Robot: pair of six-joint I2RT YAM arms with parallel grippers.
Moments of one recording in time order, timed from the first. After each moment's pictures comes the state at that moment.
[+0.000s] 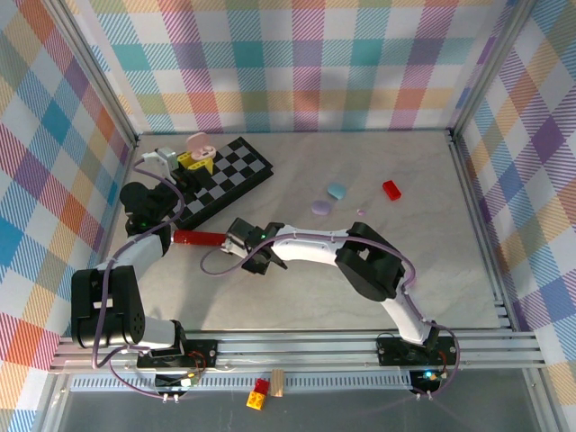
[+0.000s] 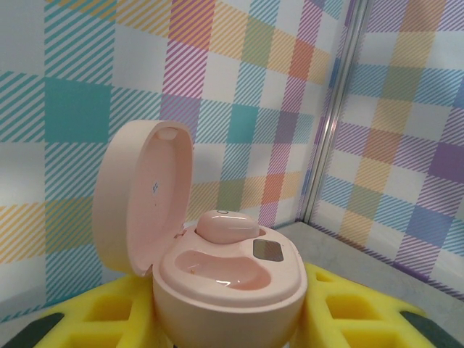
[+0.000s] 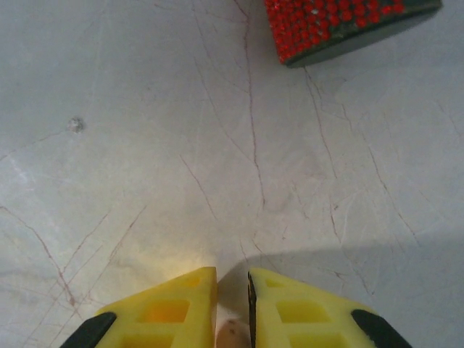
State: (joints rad) left arm 0.11 1.39 0.68 1.01 0.81 -0.37; right arm 1.08 2.17 1.60 -0.62 0.14 -0.17
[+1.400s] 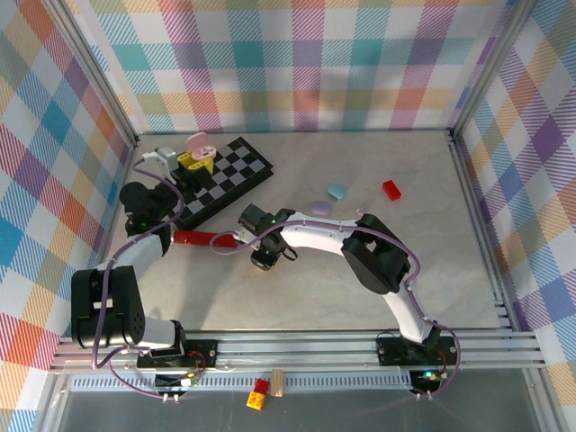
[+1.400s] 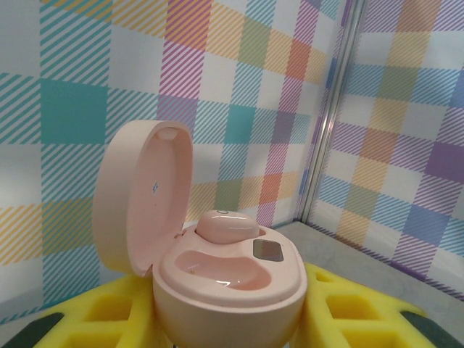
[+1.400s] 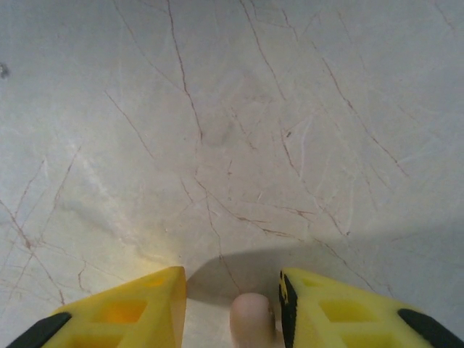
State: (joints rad) left arm 0.11 1.38 0.68 1.01 0.81 -0.37; right arm 0.99 2.15 1.60 -0.70 -0.01 -0.13
